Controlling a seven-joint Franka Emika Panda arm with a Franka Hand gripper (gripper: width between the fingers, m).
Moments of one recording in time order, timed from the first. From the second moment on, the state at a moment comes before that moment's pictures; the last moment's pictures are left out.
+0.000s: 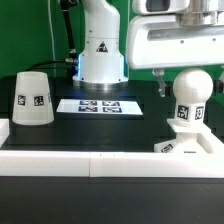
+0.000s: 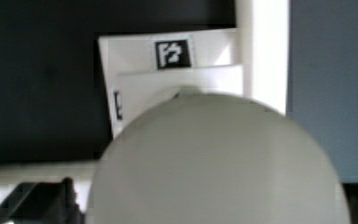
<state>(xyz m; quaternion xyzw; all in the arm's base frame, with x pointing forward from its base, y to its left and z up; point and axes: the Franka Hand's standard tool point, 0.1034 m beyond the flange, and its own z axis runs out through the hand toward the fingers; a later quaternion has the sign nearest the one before) 0.621 0.100 0.114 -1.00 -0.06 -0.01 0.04</state>
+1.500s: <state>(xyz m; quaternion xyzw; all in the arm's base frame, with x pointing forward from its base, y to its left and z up) 0.615 0.101 0.111 -0.80 -0.60 0.01 0.00</state>
